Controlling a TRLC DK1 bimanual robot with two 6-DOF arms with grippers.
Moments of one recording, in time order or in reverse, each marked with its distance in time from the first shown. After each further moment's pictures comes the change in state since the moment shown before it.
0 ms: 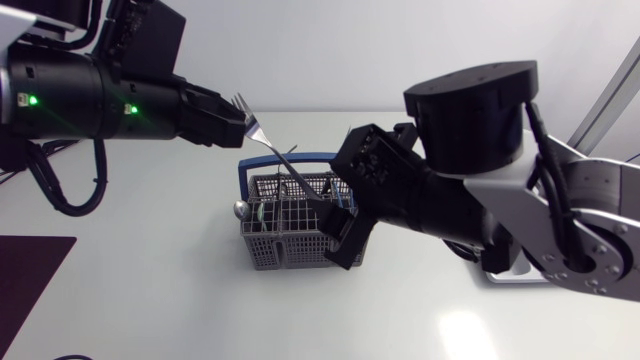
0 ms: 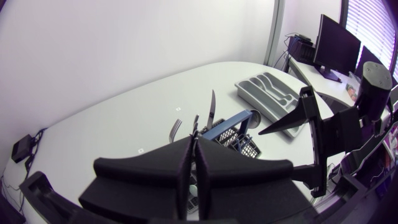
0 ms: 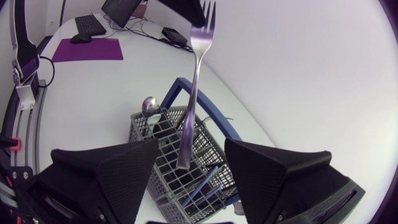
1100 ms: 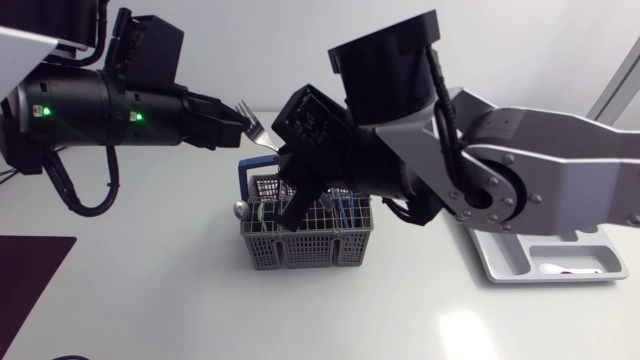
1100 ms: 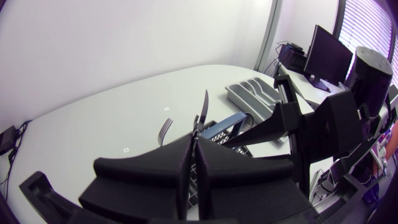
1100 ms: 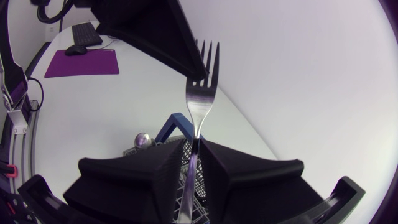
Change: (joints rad) left arm 0.074 0.016 -0.053 0.080 0.147 -0.031; right arm 0.026 0.222 0.223 0.024 -0.001 0.019
